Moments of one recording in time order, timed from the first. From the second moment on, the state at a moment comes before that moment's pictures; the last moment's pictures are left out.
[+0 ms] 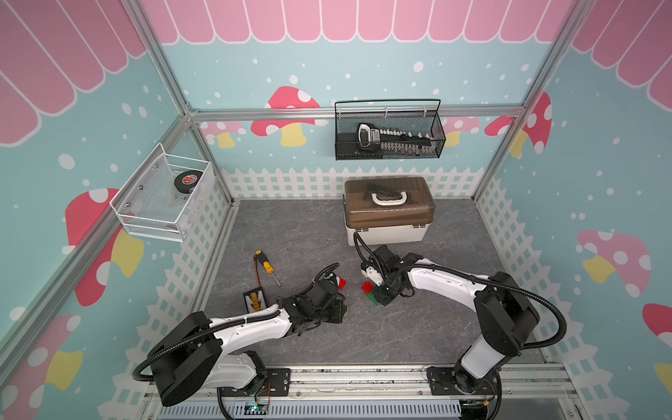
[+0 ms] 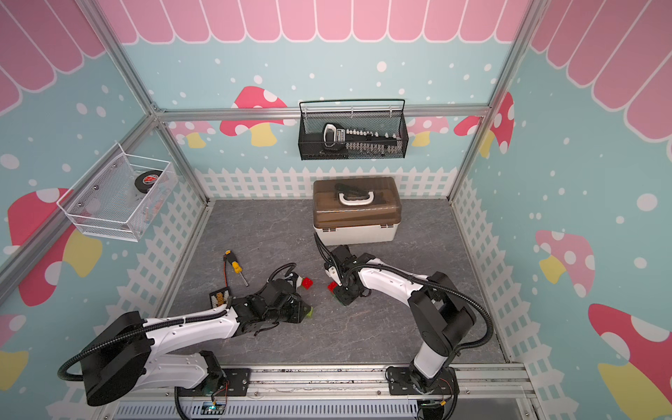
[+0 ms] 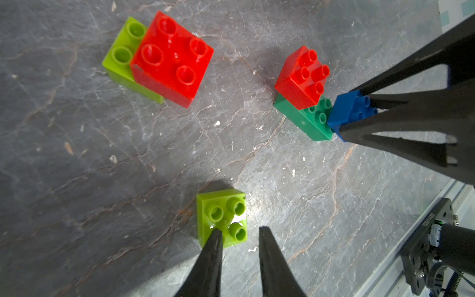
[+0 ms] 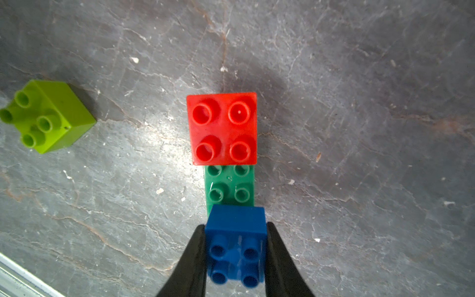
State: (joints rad) left arm -0.85 1.31 0.54 -0.12 0.07 -0.70; right arm 0.71 1.66 1.07 -0.76 -0.05 -0.04
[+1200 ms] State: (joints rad) left arm -0.84 1.31 0.54 -0.11 0.07 -0.70; right arm 0.75 1.67 1.07 -0.76 -0.01 -0.07
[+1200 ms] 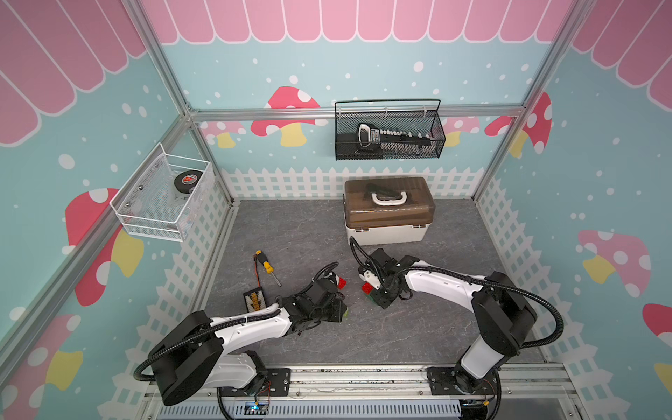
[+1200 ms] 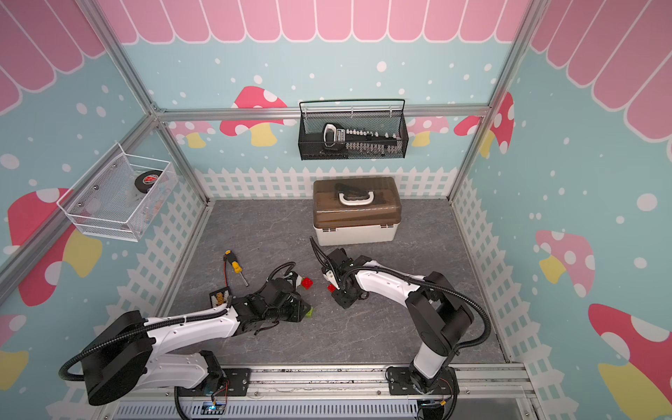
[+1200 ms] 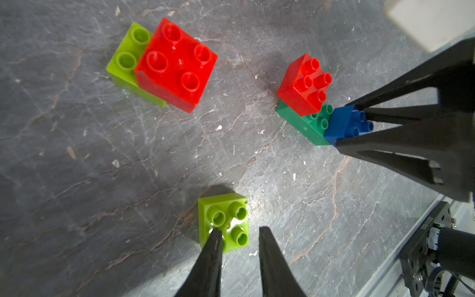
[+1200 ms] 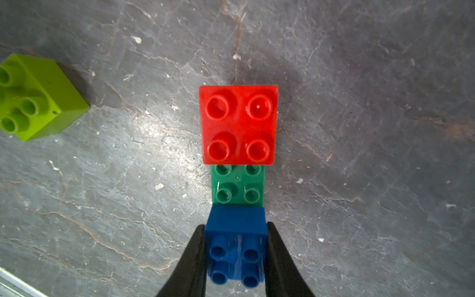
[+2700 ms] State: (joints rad) left arm -0.82 1.23 0.50 -0.18 0.03 -0.72; right arm 0.76 1.82 1.25 -0.80 -0.07 -0.03
